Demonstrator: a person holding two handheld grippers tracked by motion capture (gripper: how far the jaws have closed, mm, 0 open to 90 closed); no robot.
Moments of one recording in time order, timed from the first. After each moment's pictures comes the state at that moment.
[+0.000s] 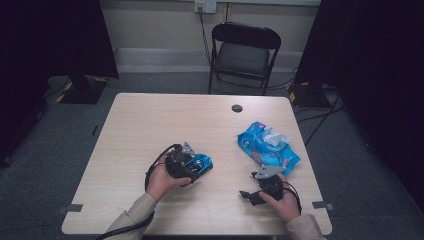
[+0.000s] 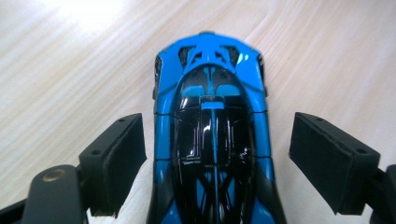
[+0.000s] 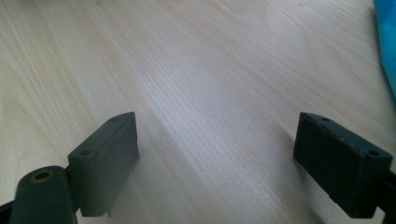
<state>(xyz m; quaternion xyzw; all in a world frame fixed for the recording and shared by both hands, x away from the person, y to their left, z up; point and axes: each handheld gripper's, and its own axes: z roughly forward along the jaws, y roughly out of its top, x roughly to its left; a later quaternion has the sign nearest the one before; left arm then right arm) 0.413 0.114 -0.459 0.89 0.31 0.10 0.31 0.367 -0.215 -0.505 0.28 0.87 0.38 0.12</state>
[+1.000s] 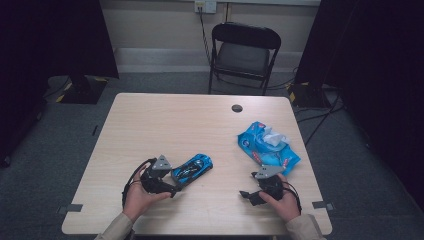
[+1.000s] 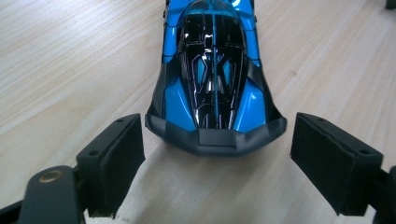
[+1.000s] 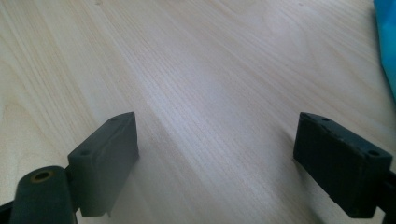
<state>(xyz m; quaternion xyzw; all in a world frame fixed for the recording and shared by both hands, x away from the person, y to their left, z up) 0.370 0.171 -0.482 0.87 0.32 0.10 0.36 0.367 -0.214 -0.505 0.28 0.87 0.38 0.12</state>
